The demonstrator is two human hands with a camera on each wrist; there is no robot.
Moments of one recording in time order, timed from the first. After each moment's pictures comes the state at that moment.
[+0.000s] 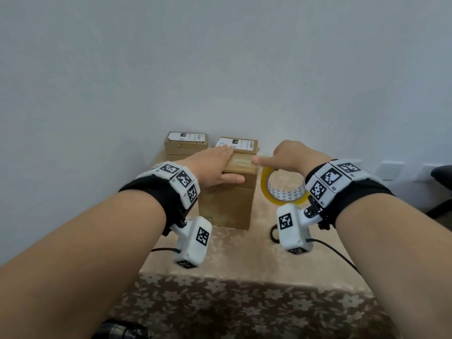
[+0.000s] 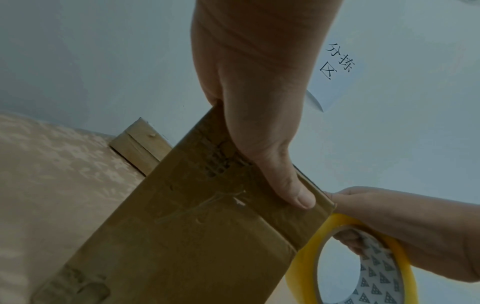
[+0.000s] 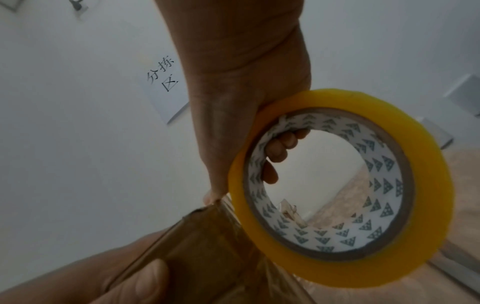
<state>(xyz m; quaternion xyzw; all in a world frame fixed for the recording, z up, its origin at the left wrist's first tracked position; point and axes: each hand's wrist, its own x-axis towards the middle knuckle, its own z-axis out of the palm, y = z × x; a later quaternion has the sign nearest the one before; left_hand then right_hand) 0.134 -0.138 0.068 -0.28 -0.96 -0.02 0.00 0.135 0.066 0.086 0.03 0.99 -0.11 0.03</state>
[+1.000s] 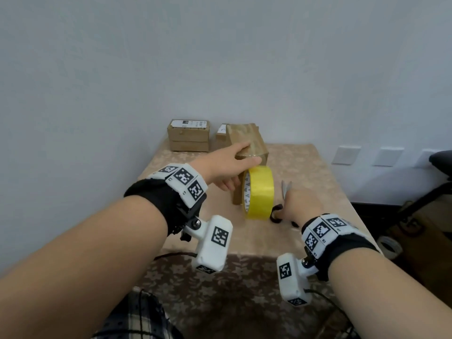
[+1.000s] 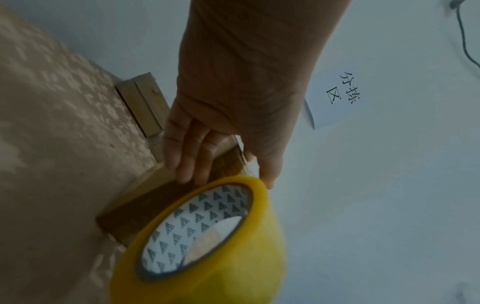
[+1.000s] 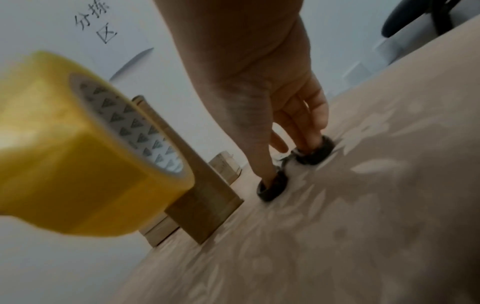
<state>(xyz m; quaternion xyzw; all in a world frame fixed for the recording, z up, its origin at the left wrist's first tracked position) 0.192 -0.113 0.070 -0.15 -0.90 -0.39 -0.14 0.203 0.077 -0.023 0.11 0.99 -0.03 0.09</state>
